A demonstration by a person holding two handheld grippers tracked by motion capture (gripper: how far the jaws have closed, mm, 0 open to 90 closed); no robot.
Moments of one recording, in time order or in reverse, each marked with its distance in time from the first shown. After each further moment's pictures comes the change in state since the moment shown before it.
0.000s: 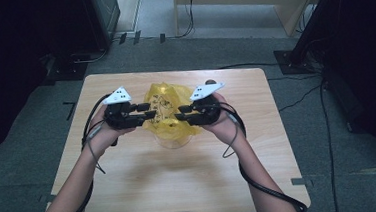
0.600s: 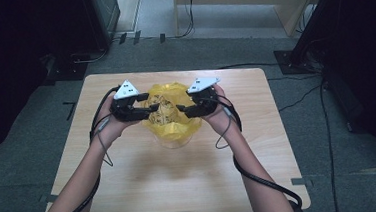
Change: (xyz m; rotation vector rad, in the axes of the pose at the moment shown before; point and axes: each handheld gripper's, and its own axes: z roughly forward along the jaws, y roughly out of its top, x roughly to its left) left arm 0.013 0.008 0.022 -0.001 0.131 0.062; right arm -0.028 0.004 0.015 0.010 -0.210 -0.059
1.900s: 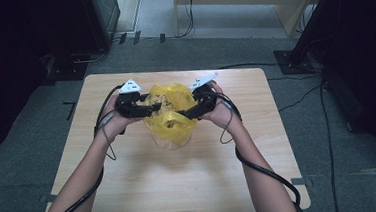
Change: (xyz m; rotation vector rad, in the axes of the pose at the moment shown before) left arm 0.018 -0.009 0.026 0.065 -0.054 -0.072; right arm -0.024 -0.017 0.026 0.106 0.217 0.165
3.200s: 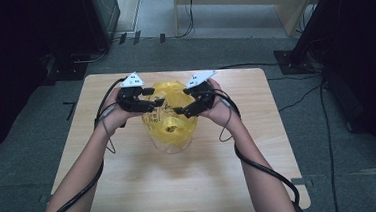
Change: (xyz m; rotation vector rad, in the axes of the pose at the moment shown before) left arm 0.004 0.022 0.003 -0.011 -0.043 0.071; right arm 0.009 0.018 -0.007 -0.063 -0.033 -0.150
